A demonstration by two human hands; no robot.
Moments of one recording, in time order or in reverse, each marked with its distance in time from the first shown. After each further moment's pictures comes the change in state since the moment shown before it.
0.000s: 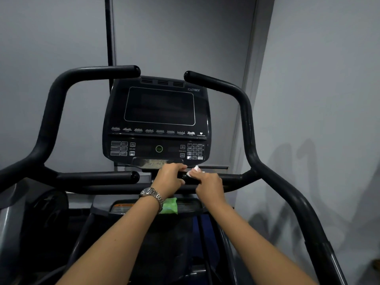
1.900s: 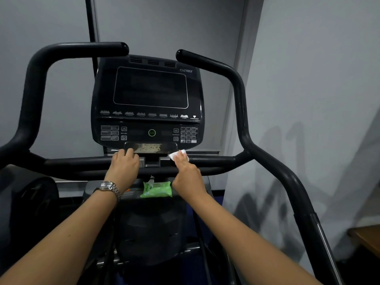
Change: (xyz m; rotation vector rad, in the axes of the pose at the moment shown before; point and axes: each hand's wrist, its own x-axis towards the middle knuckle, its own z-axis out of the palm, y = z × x) left_hand -0.035 -0.080 -0.034 0.912 0.081 0.048; right_hand -0.022 -0.034 0.026 0.018 -0.112 -0.058
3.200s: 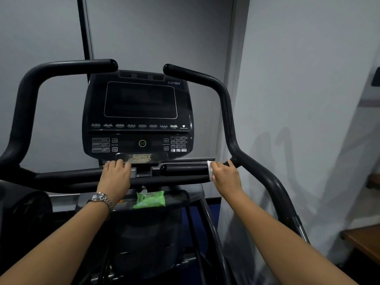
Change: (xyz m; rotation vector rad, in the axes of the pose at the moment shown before) left_hand 0.003 0.006 0.005 -0.069 0.024 -0.070; right_hand -0.006 0.115 -0.068 -0.656 0.236 0.006
